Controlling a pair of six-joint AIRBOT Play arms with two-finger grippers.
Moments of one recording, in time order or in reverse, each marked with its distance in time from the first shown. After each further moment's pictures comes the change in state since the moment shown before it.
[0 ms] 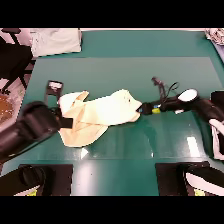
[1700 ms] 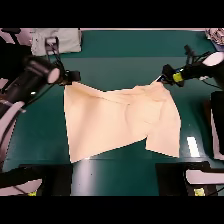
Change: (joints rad) left arm 0.442 -0.460 0.328 -0.136 0.610 0.143; right arm -0.214 -0.304 0.520 -0.301 0.117 0.567
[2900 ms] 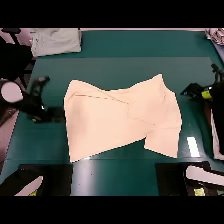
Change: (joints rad) left arm 0.205 0.427 -0.406 -0.590 -0.443 0.507; right arm -0.382 0.179 -0.274 -0.101 0.119 -0.302
